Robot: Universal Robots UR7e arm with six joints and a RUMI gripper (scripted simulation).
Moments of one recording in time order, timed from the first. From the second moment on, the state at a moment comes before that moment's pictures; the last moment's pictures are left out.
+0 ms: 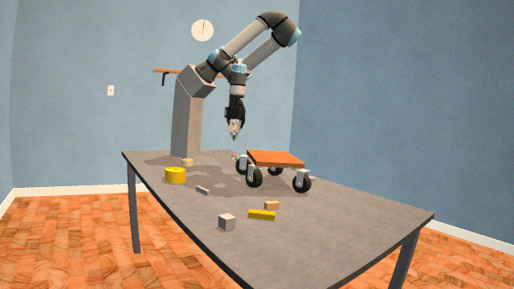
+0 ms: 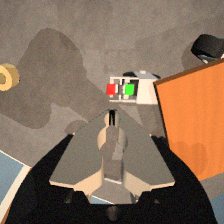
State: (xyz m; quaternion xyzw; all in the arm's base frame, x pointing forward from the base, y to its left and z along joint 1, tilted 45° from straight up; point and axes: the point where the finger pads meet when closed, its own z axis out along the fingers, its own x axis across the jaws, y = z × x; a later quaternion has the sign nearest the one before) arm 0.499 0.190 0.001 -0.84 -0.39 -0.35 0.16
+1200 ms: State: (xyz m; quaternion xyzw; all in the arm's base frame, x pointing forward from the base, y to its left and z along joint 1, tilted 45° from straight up) arm 0.521 0.214 -0.033 -0.84 -0.39 -0.35 0.16
